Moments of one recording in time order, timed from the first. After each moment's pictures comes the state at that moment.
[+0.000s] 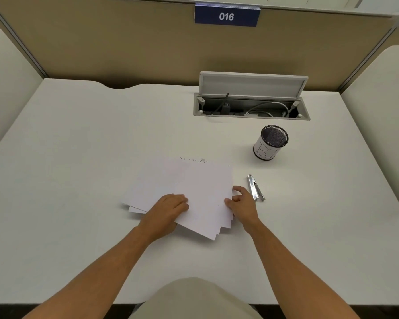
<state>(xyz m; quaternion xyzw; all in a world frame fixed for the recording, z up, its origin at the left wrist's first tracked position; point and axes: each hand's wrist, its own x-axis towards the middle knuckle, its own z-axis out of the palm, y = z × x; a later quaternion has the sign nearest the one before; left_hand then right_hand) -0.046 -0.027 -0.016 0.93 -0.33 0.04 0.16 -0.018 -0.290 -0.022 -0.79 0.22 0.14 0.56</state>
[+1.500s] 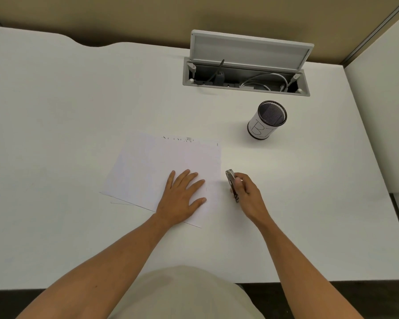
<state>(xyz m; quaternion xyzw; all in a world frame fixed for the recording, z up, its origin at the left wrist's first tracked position) -0.045 -0.103 -0.077 0.95 -0.20 -0.01 0.22 -0.043 -0.331 -0.016 -0.84 0.10 0.12 0.52</state>
